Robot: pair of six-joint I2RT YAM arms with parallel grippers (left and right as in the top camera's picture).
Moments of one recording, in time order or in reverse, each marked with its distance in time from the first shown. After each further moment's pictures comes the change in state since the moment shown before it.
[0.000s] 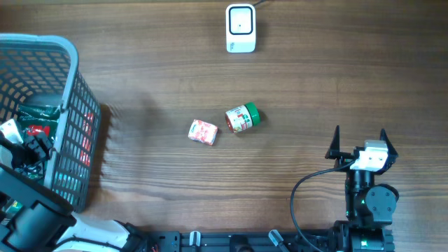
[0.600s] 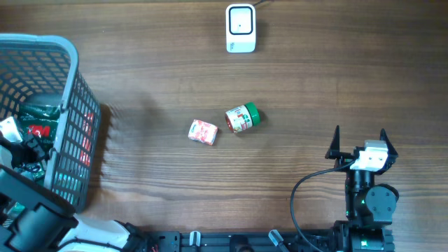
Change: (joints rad) left arm 0.000 -0.028 0.004 0.000 0.022 0.015; right arm 0.000 0.000 0.000 0.000 0.000 0.000
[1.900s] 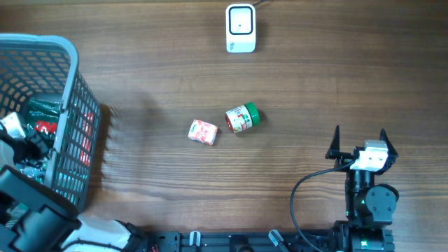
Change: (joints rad) left arm -0.040 -0.025 0.025 -0.072 0.027 -0.056; right arm 0.000 0.000 0.000 0.000 0.000 0.000
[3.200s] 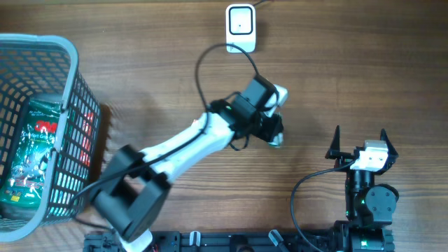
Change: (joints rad) left arm -1.665 0.086 0.085 0.289 0.180 -0.573; right arm 0.000 0.000 0.000 0.000 0.003 0.000
